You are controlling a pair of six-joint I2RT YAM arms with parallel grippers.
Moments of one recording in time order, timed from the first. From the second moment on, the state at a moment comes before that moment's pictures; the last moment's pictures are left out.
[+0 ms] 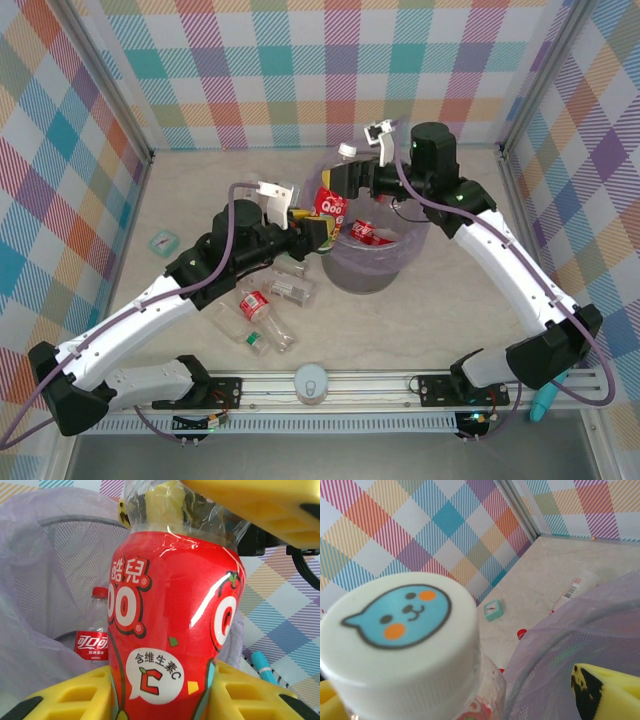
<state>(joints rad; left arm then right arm) -0.82 1.09 1.10 -0.25 0.08 -0.42 0.51 1.40 1.51 -0.41 -0.63 0.44</state>
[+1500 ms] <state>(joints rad) -0.81 0.78 1.19 -1.05 -0.58 -0.94 0.30 1.40 1.75 -0.40 -0.53 0.31</state>
